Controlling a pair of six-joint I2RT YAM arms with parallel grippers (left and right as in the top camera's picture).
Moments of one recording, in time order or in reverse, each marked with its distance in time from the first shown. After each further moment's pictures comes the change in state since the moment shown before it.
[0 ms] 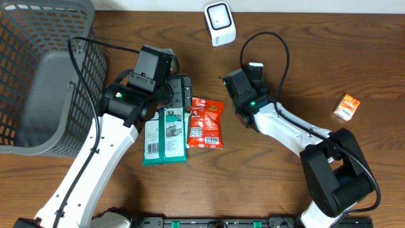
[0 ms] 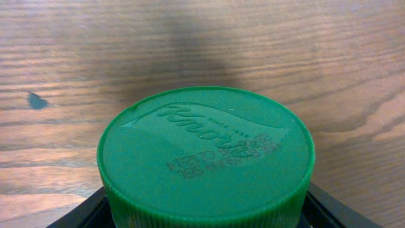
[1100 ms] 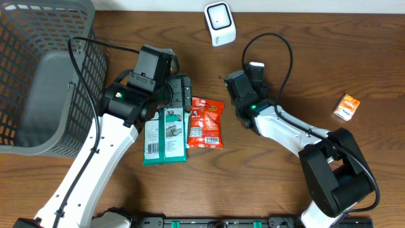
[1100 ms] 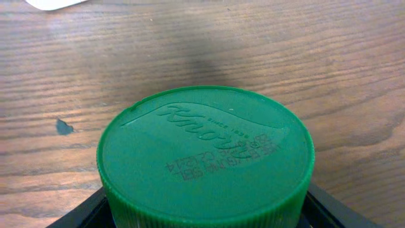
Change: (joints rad) left arm 0.000 0.000 0.000 0.000 0.000 0.000; right arm 0.000 0.000 -0.041 0.148 -0.012 0.014
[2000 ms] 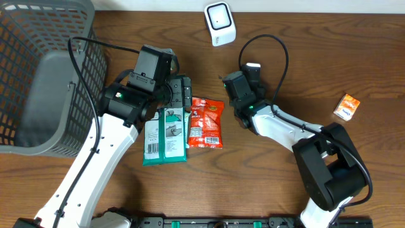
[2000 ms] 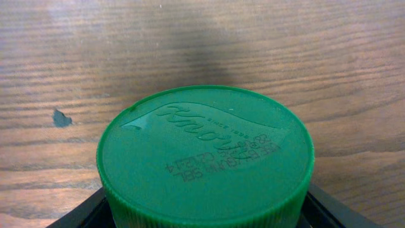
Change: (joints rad) left arm 0.000 0.000 0.000 0.000 0.000 0.000; right arm 0.000 0.052 -0.002 0.047 -0.018 -0.032
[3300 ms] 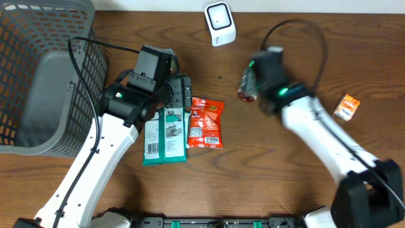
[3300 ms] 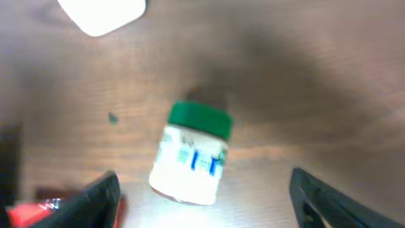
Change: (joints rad) left arm 0.000 0.000 0.000 -0.001 0.003 0.000; right arm -0.174 -0.247 0.257 -0.546 -0.327 0.001
